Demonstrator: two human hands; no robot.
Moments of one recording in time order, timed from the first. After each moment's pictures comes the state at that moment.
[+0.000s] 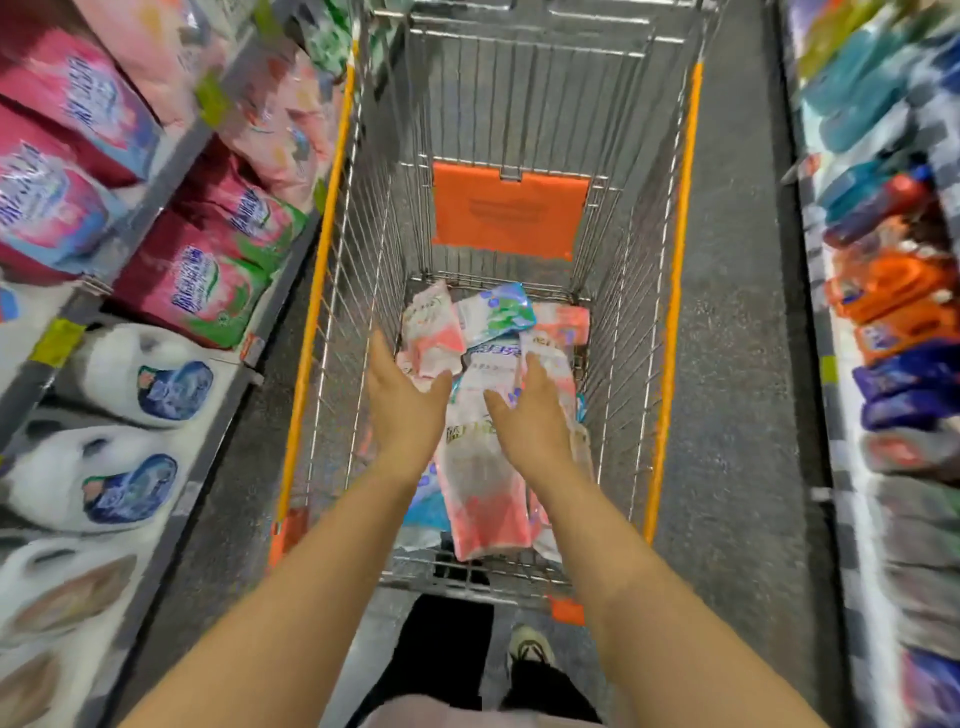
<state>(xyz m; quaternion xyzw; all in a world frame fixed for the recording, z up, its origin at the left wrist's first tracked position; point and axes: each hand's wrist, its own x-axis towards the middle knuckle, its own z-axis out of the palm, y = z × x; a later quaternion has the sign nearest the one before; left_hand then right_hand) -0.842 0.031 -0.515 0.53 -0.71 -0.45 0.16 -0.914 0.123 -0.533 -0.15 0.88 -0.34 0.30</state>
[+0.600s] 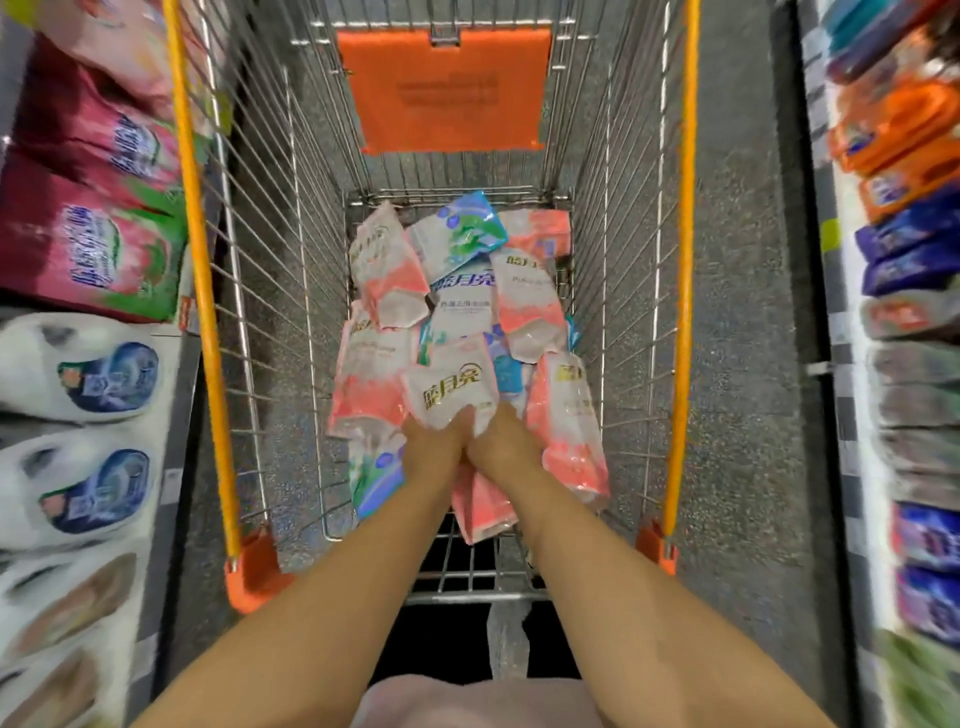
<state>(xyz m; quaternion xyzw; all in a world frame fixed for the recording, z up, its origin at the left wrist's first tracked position) -0.833 0.071 -0.647 0.63 -0.49 -0.59 -0.05 -0.884 0.134 -0.637 -0.02 0.87 -0.22 0.44</state>
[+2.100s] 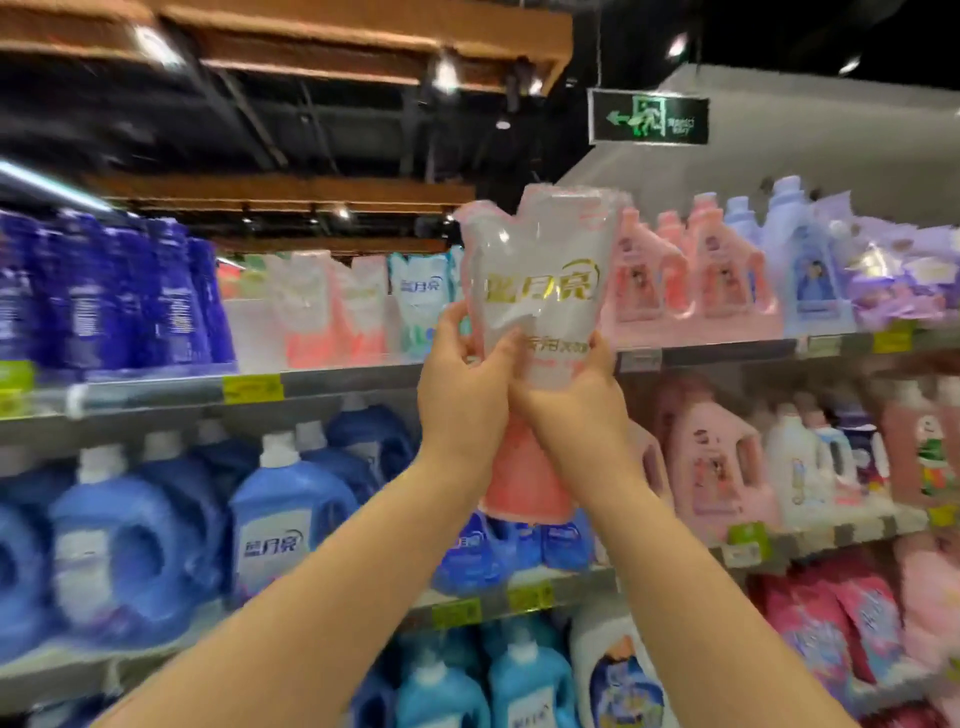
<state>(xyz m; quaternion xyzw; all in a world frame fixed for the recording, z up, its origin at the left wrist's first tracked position) -0.246 0.020 -0.034 0.36 -0.53 -0.16 0.75 -0.328 -0.003 -0.048 -0.62 0.34 -0.65 0.27</state>
